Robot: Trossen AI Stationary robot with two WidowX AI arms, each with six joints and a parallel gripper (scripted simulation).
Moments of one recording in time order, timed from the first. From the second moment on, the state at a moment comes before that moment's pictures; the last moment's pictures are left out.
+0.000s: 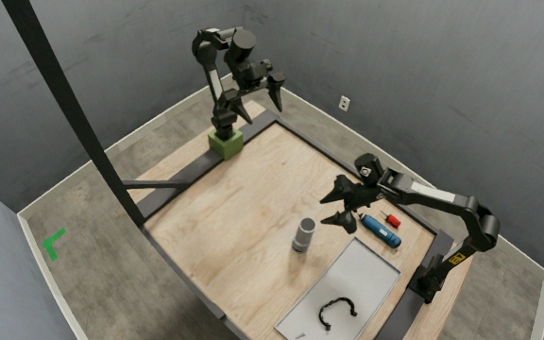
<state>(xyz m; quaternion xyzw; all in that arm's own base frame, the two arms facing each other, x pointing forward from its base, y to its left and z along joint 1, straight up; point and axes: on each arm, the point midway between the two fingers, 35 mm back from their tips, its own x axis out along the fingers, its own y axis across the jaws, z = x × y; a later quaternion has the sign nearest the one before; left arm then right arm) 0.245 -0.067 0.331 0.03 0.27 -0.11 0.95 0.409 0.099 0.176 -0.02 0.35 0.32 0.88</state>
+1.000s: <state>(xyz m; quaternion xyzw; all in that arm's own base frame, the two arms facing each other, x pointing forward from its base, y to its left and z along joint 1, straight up) 0.245 -0.067 0.331 0.03 0.27 -0.11 0.95 0.382 0.096 0.120 -0.11 0.24 0.41 0.87</state>
